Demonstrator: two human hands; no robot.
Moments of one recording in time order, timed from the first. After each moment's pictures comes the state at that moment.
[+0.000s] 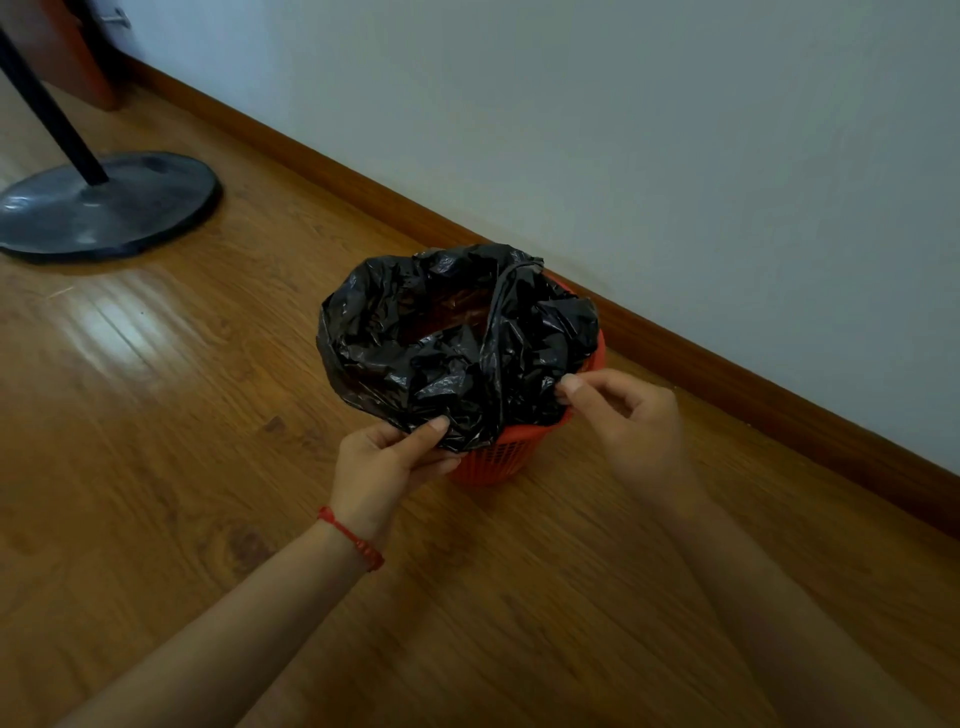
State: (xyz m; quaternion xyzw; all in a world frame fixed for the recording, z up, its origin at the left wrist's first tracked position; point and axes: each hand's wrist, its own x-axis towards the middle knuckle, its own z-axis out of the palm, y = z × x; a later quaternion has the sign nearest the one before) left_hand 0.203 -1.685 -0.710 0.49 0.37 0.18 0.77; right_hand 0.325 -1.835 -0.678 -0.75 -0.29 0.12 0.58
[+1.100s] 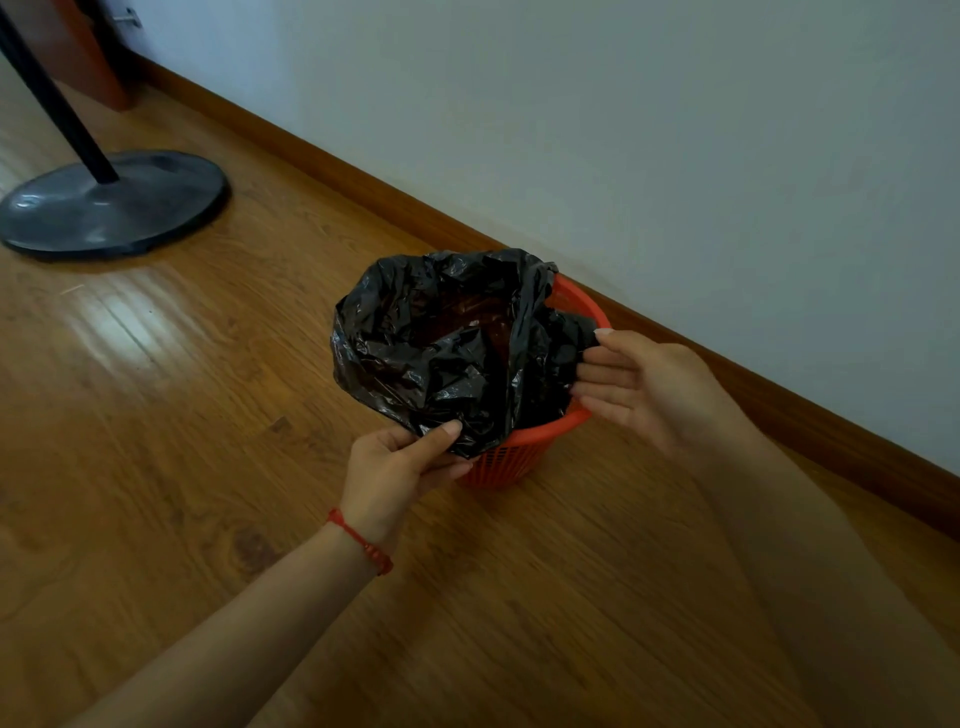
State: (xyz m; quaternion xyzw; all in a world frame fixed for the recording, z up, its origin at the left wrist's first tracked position) left_hand 0.205 -1.685 -0.712 0.48 0.36 0.18 0.78; right_hand 0.351 -1.821 -0.641 -0.69 -0.06 0.37 0.62
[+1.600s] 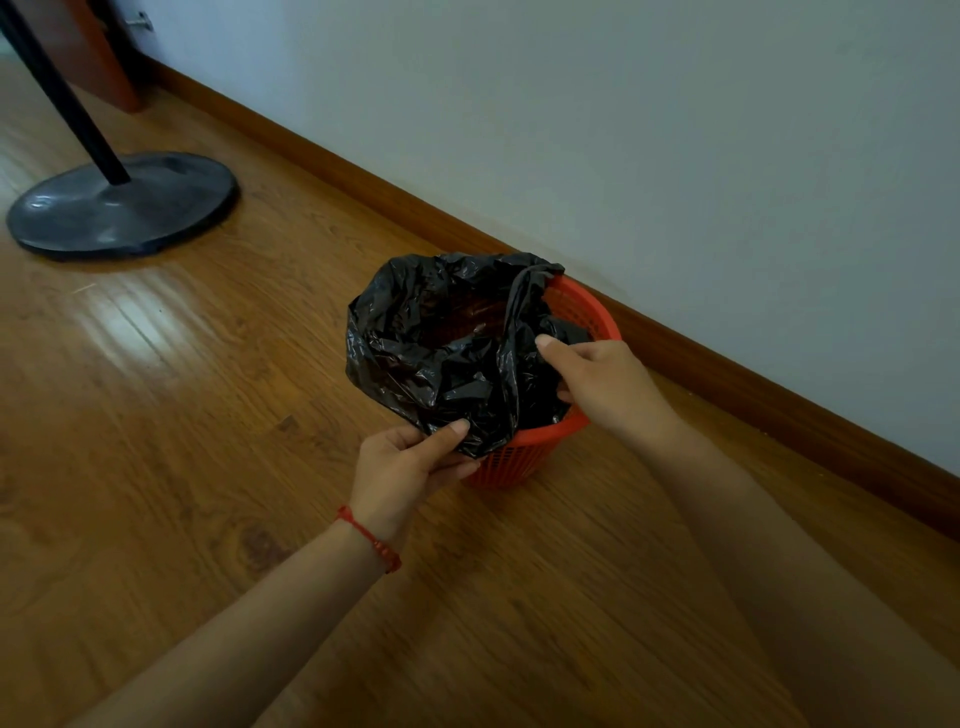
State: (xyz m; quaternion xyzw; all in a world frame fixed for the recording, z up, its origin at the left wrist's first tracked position) left_hand 0.206 -1.688 -0.708 0.46 0.36 0.17 0.79; right_hand 0.333 -1.792 -0.644 -0.85 -0.24 0.24 0.40
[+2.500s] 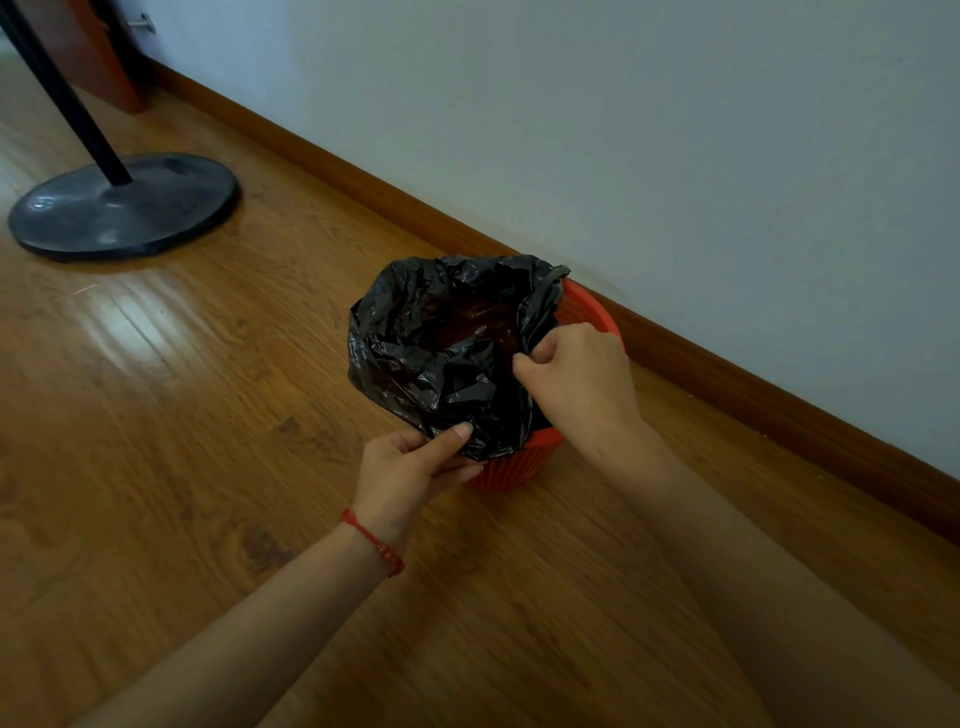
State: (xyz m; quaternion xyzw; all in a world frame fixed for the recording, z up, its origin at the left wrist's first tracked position) left_hand 0.206 -1.689 -0.709 0.47 0.37 0.17 0.79; right_hand 0.331 -1.767 -0.656 -0.90 -0.30 0.03 0.31
